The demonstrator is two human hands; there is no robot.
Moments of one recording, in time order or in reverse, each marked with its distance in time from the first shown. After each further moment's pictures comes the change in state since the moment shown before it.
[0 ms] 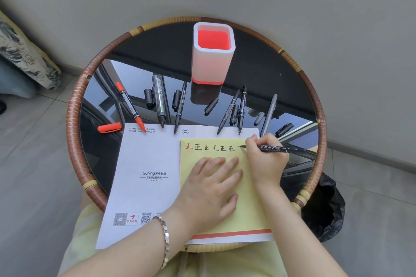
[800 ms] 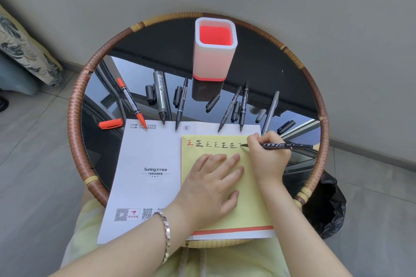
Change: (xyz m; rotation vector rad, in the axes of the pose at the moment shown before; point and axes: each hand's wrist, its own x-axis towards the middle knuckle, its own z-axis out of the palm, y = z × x) left_hand 0.000 0.001 -0.001 -0.011 -0.023 -0.015; right_hand 0.001 0.002 -0.002 0.068 -0.039 0.020
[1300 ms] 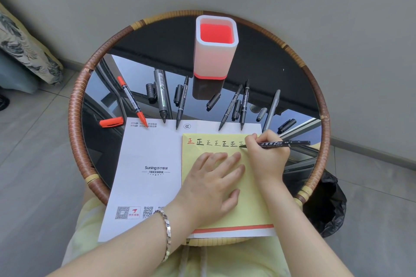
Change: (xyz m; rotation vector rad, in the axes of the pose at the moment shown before) left_hand 0.000 0.000 0.001 0.000 0.008 0.008; right_hand -0.002 -0.002 0.000 -0.025 -0.043 0.027
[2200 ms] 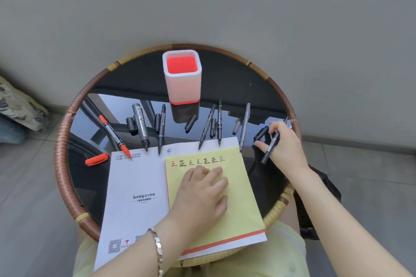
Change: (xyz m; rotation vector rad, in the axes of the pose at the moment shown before) left_hand 0.019 0.012 -0.021 0.152 -0.164 -0.050; right_hand 0.054 0.000 -0.076 -0.455 -0.239 0.043
